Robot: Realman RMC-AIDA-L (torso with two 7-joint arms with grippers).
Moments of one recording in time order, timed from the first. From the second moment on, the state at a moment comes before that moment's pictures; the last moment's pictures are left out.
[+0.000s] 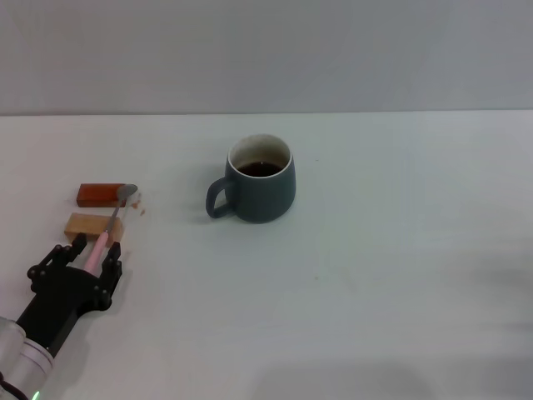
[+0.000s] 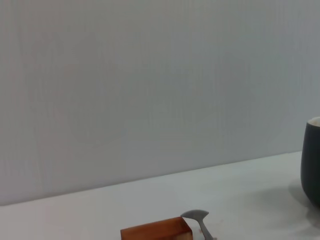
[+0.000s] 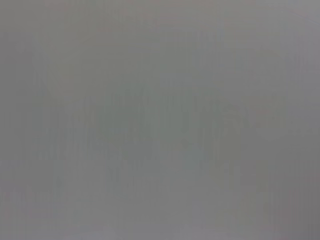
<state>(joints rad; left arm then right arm) -0.18 -2.07 -0.74 -0.33 2.43 1.05 0.01 0.21 2.08 0.69 0.27 -1.96 -1.30 -0.07</state>
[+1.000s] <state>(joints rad) -0.20 -2.07 -0.75 -0.33 2.42 1.01 0.01 0.21 2.08 0.69 0.27 -1.96 -1.30 -0.07</state>
